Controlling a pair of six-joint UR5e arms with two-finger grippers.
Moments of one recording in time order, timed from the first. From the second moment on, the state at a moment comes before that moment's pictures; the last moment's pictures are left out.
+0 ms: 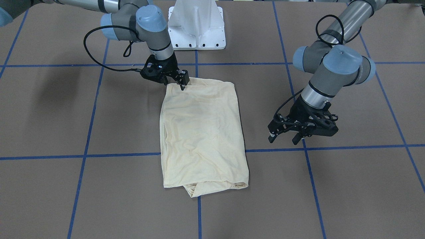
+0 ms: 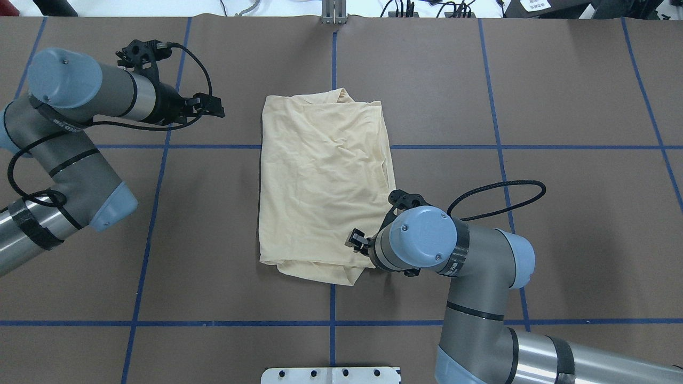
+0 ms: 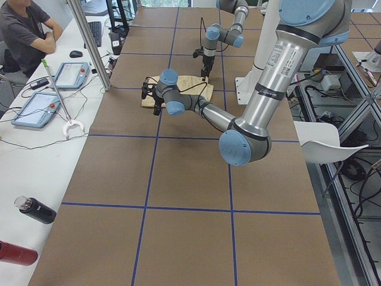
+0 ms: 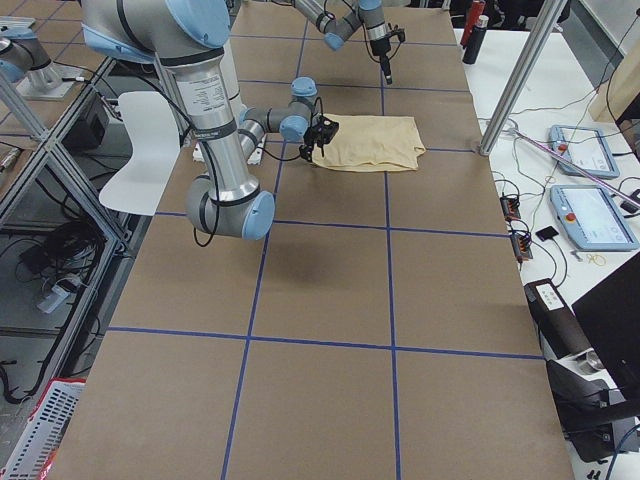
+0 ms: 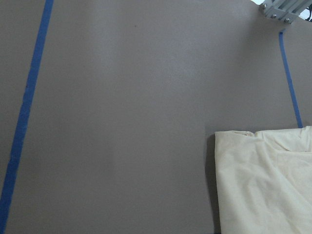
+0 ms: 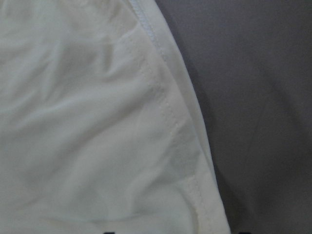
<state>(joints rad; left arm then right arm) -0.83 -2.01 -1.53 -2.29 -1.93 -1.20 0.33 -1.07 1.76 -1.38 1.73 1.81</state>
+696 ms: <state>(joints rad) -0.83 -2.01 -1.52 -2.29 -1.93 -1.20 0.34 -1.00 1.68 -1.39 1.73 1.81</state>
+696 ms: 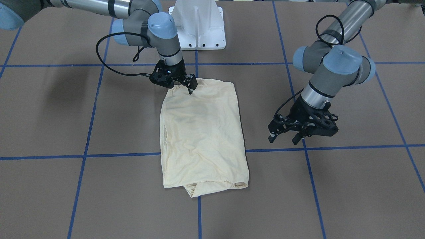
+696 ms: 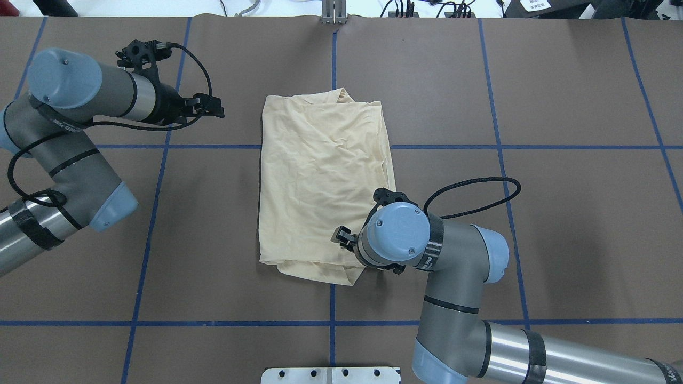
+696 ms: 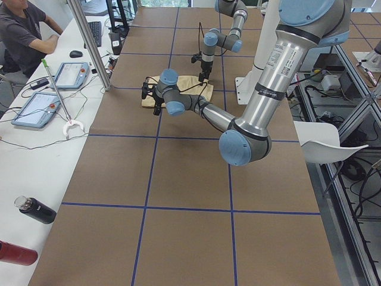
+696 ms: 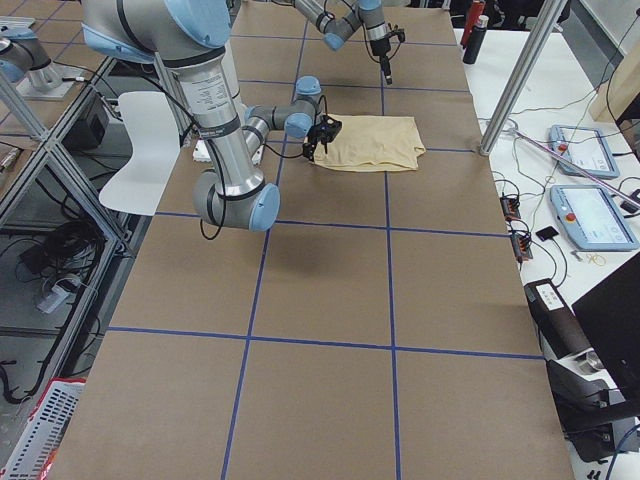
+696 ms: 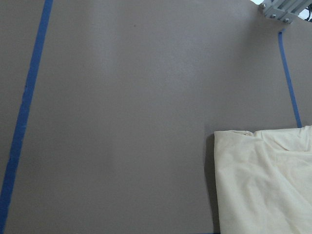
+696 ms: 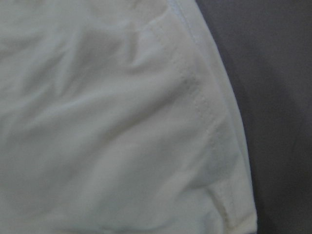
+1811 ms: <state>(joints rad) -0.83 -2.01 -1.52 -2.29 -1.93 -1.20 0.33 -0.99 1.68 -1.47 1.74 1.81</state>
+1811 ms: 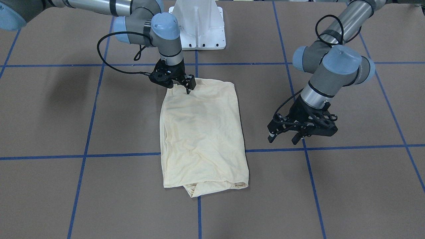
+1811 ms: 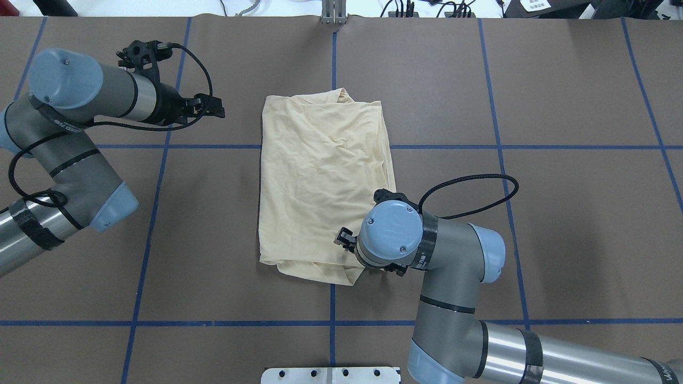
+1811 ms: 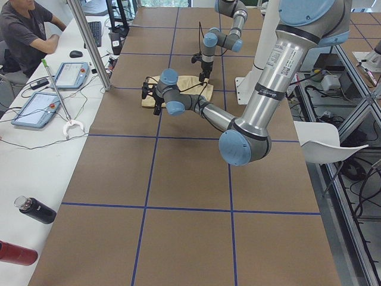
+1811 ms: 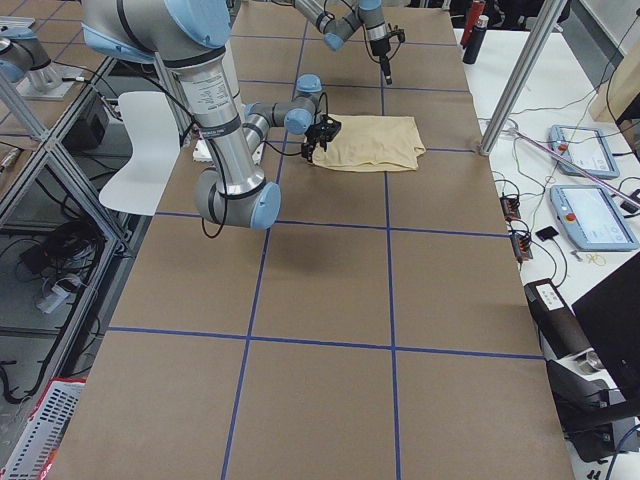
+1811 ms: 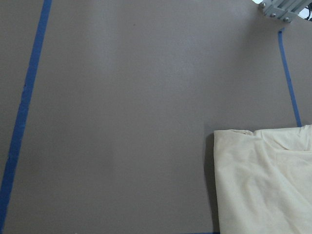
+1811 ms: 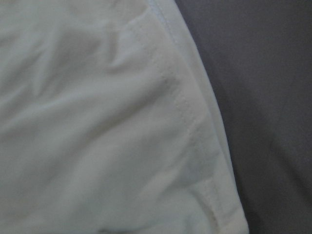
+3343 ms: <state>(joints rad) -0.83 -2.01 -1.53 -2.29 -1.93 -1.20 0.33 -0.99 1.68 -1.48 1.74 1.81</state>
